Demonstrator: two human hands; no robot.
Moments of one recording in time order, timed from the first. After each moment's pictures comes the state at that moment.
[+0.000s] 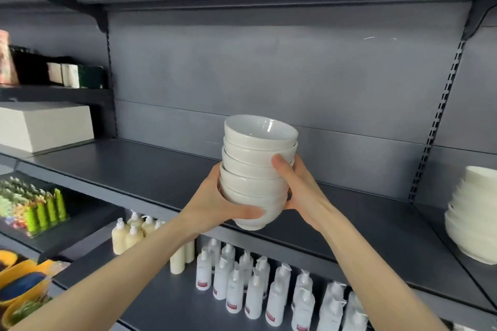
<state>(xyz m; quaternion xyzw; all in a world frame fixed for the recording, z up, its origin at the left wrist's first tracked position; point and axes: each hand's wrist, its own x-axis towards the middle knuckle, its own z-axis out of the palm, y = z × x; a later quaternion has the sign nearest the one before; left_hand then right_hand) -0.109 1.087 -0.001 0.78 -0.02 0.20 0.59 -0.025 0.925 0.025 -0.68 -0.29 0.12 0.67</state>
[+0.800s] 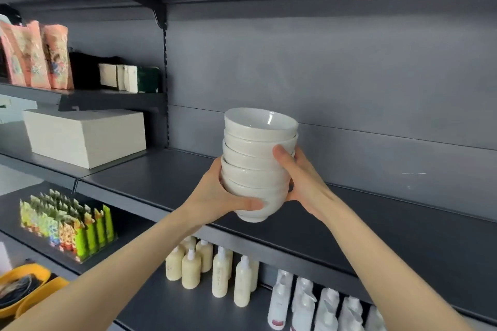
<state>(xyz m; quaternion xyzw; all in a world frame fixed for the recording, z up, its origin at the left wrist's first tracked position) -0.095 1.386 -0.003 0.79 -0.01 0.21 0.58 0.000 1.229 0.024 -0.67 -0.30 0.13 0.67</state>
